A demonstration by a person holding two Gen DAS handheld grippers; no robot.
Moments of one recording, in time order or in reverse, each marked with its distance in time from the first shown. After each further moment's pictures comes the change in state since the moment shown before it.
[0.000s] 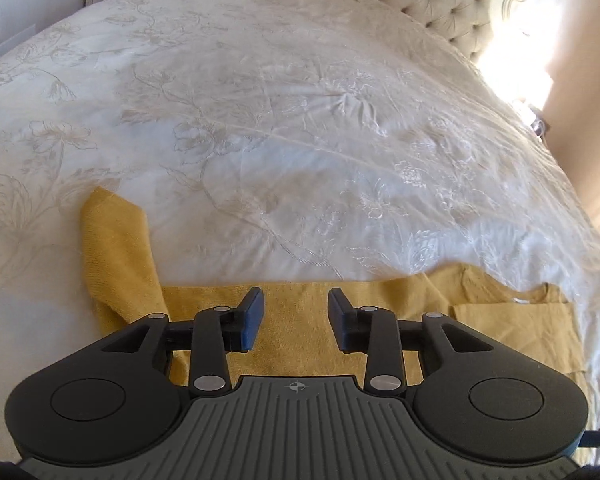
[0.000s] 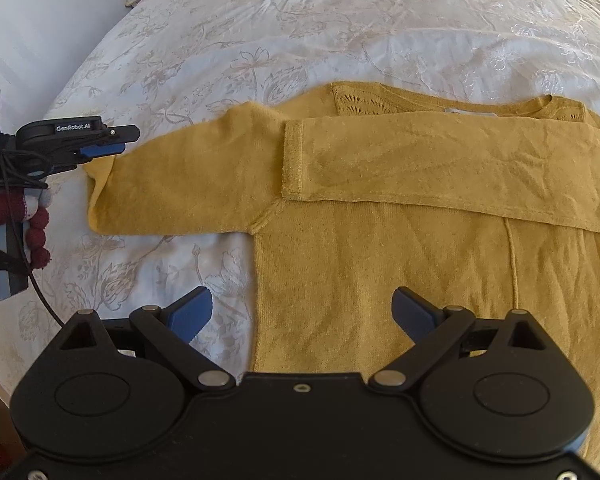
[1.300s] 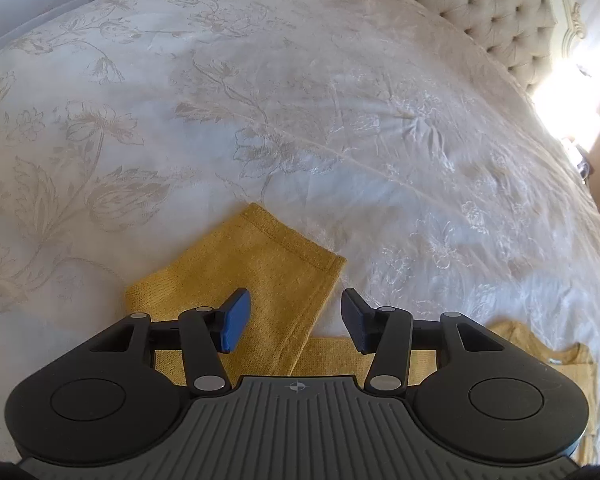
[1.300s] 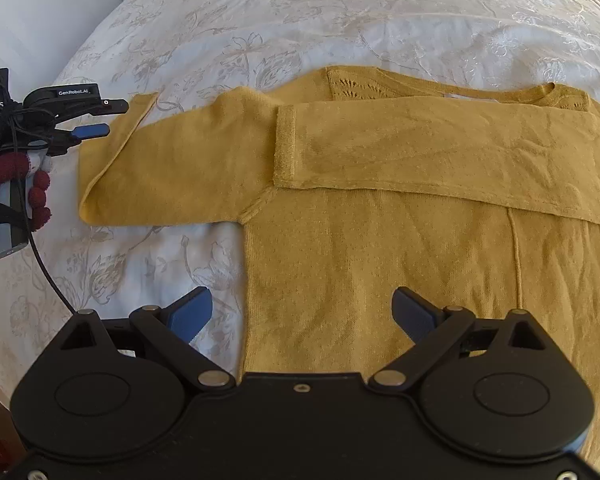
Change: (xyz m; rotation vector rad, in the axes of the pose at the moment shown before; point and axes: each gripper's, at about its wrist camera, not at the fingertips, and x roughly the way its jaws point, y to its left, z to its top) left arm 0.035 0.028 0.024 -0.138 0.018 0.099; right arm 0.011 -0.001 -0.002 -0.009 0.028 -0.007
